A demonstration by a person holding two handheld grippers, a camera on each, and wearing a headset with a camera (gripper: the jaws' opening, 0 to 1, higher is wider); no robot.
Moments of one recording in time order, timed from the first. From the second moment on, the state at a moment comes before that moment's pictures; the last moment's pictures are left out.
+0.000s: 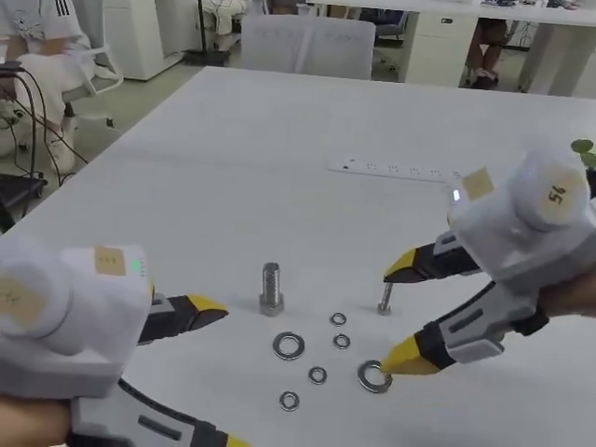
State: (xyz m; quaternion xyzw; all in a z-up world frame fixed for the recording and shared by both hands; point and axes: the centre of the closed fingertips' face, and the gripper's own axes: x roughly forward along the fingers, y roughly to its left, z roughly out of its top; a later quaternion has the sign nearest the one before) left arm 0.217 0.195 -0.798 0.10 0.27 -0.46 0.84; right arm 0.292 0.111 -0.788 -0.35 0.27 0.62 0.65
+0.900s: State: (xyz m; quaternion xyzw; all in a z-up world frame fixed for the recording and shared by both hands) left arm 0.216 0.191 -0.803 0.10 0.27 -0.46 0.84; right arm 0.334 0.135 -0.819 -0.42 0.31 0.60 0.61
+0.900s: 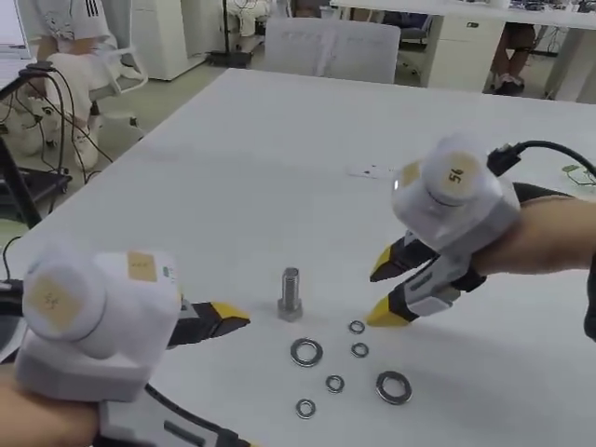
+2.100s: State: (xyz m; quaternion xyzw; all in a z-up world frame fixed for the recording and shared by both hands) left arm 0.215 0.190 -0.802 0.09 0.27 -0.47 0.84; right arm 0.345 0.142 -0.872 -0.47 0.38 0.59 0.53
